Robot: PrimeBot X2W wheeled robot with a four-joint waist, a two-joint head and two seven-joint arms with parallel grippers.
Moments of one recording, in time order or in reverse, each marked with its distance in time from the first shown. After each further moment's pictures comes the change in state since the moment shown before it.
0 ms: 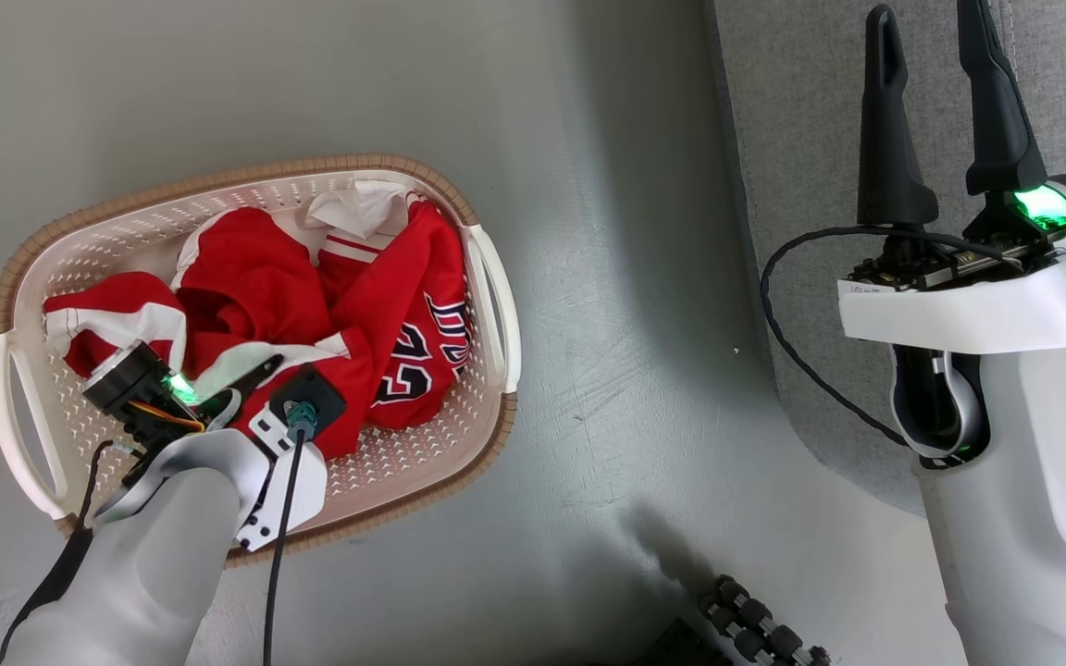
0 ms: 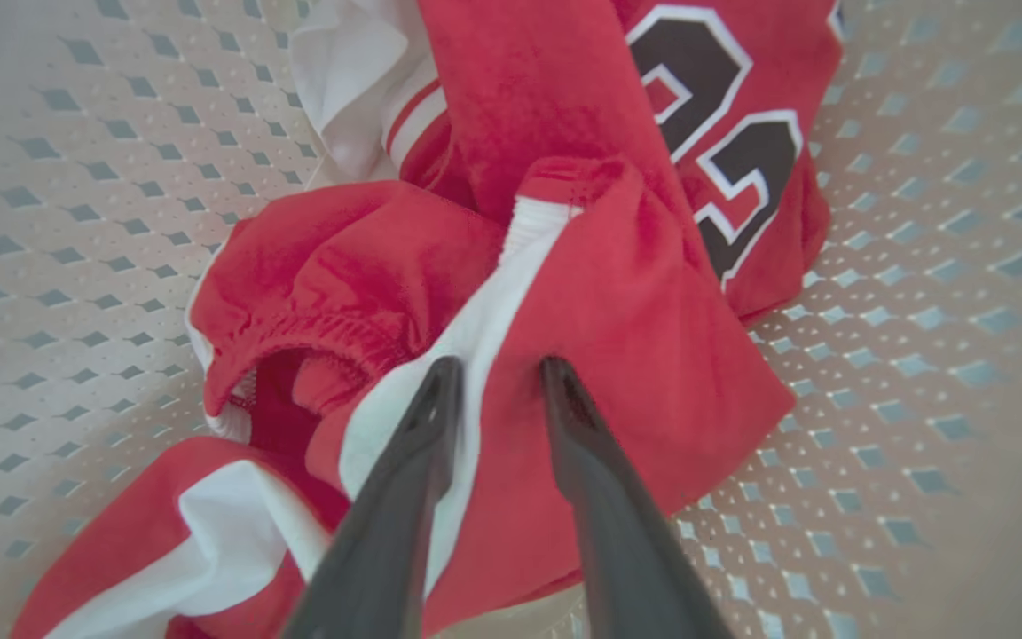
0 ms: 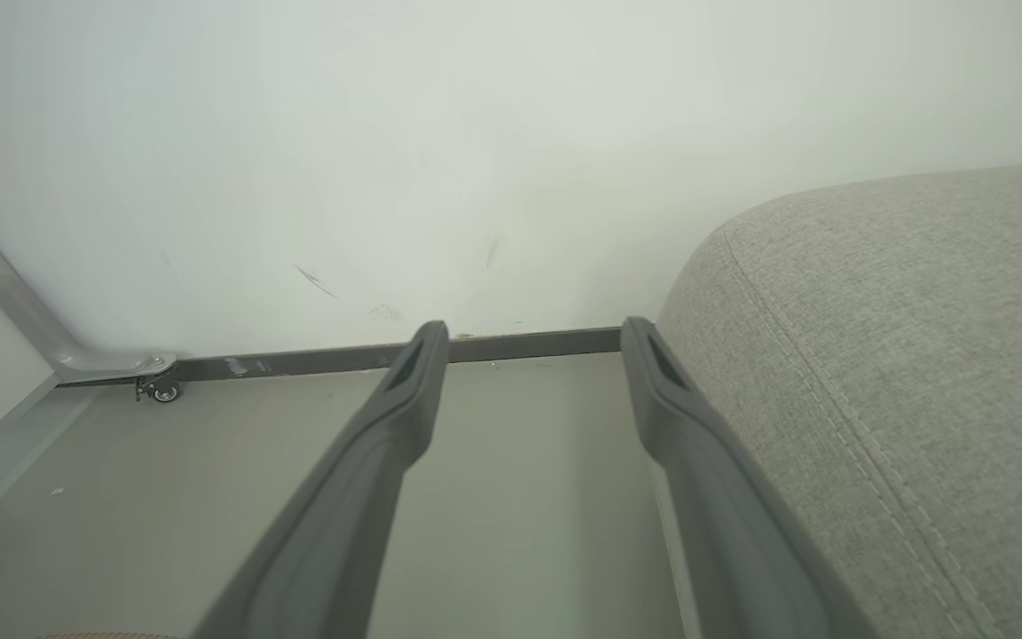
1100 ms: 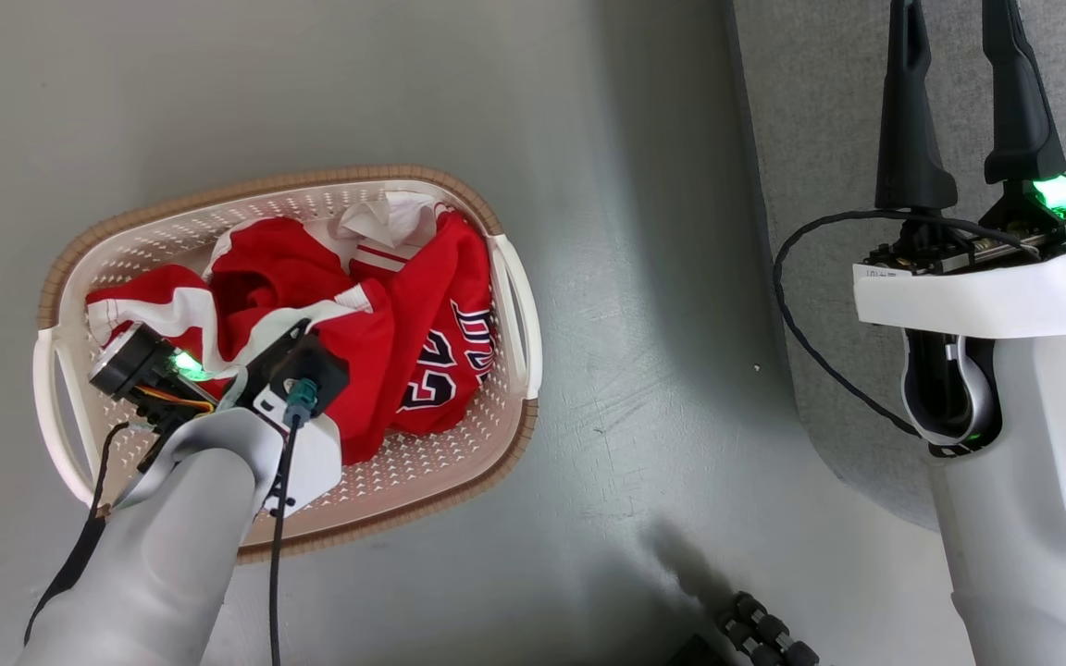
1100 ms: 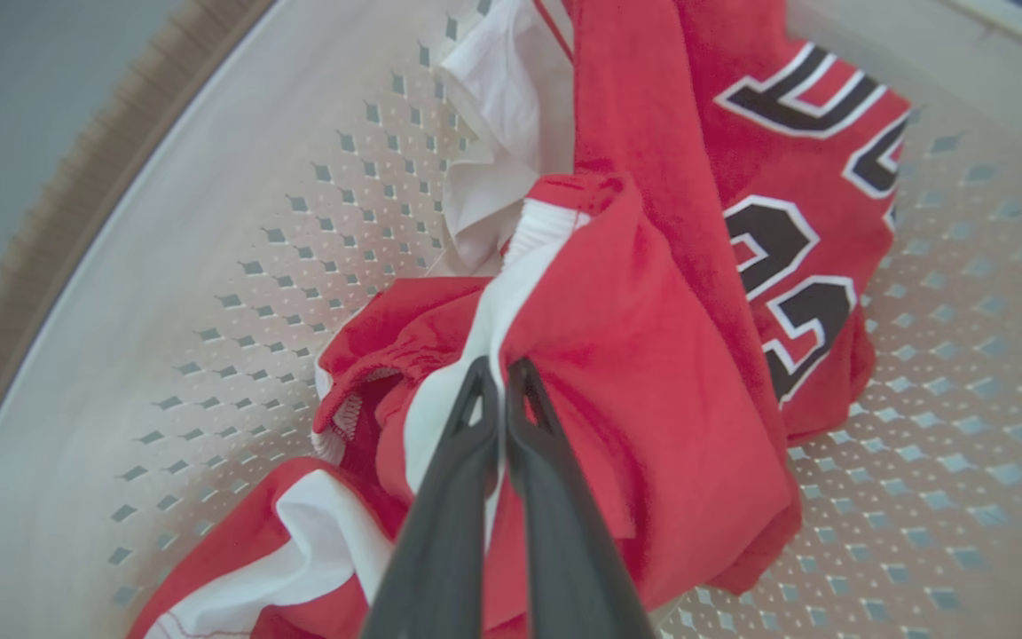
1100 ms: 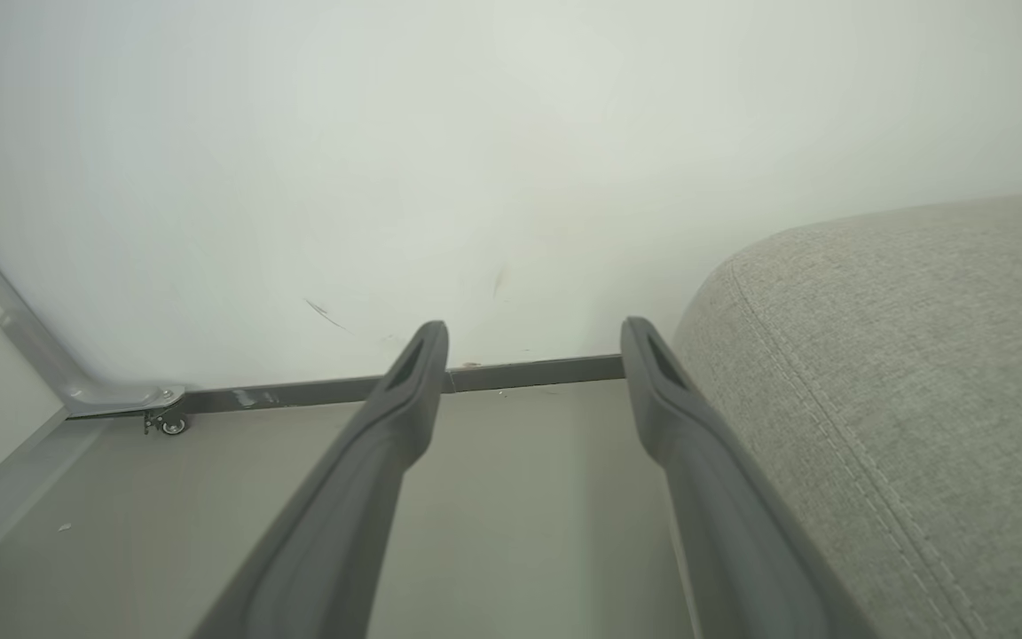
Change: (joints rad) left arm -0.015 -0.039 0.049 -0.007 -0.049 0.064 -0.100; right arm -0.017 0.000 -0.022 0.011 0.005 0.000 -0.001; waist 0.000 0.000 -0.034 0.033
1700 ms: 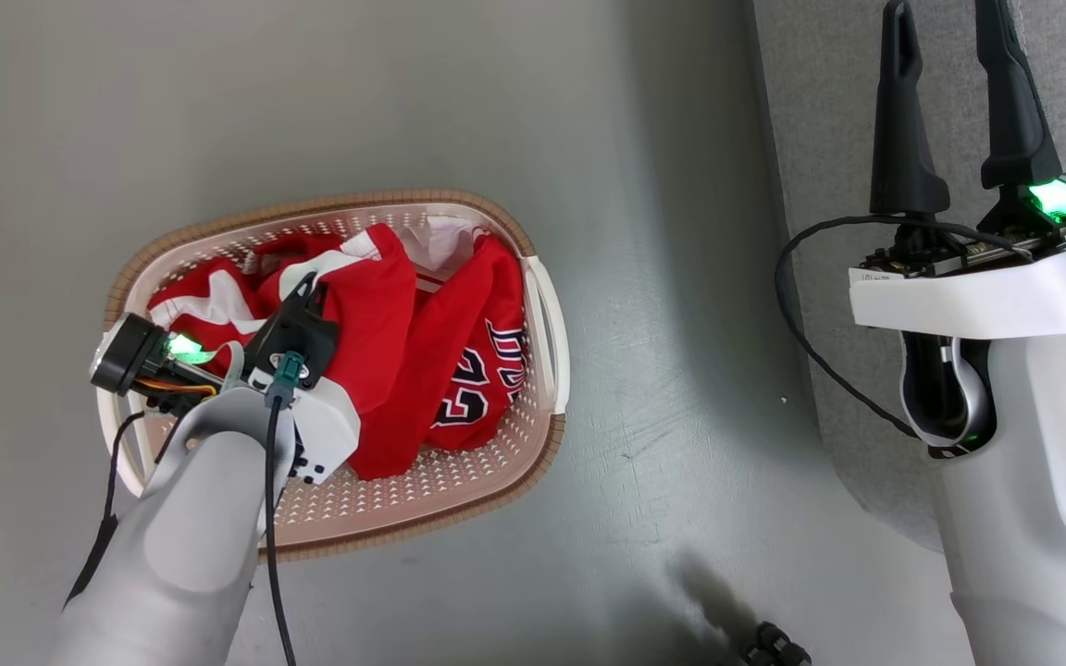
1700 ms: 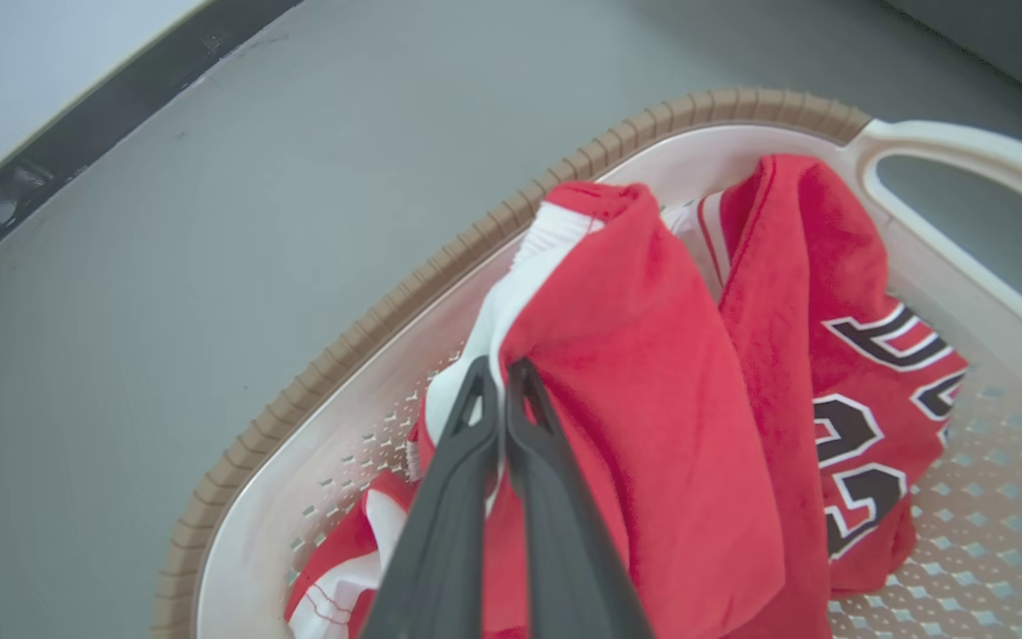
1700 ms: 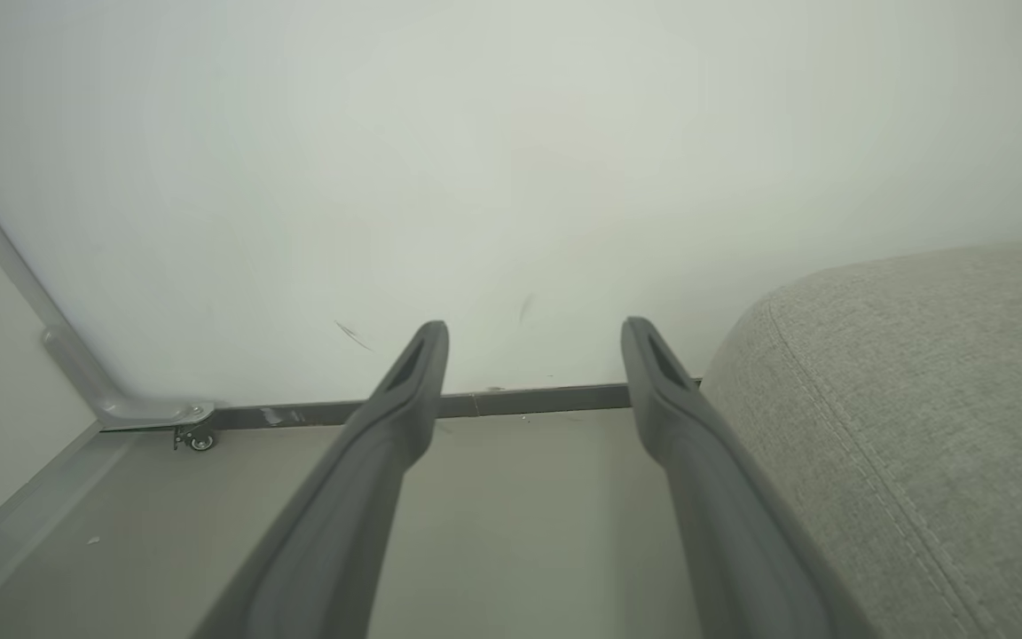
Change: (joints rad) left arm 0.020 -0.035 0.085 -0.095 -0.110 0.060 -0.034; right arm 0.001 0.000 -0.004 0.017 -0.023 0.000 0.000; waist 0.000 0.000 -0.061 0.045
